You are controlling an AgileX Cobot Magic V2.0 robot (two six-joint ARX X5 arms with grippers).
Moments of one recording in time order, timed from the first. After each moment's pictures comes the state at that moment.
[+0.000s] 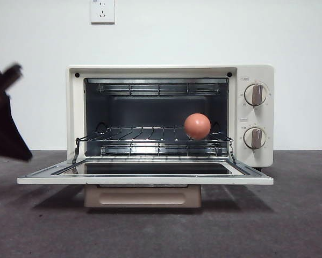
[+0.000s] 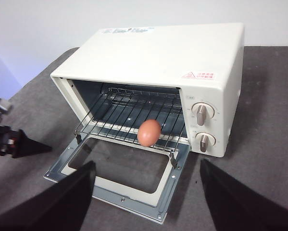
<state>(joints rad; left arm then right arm) -0.08 1.32 0.59 -0.13 0.55 -0.21 0.76 0.50 0.99 -0.83 0.21 0.37</state>
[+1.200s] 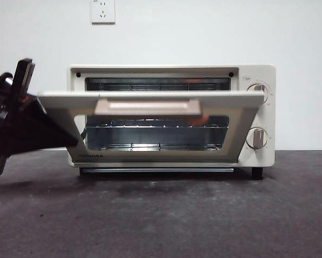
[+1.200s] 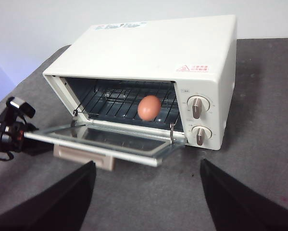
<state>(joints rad) -0.08 1.58 0.59 0.38 1.01 -0.51 0.76 0.49 0.99 -0.85 0.24 0.40</state>
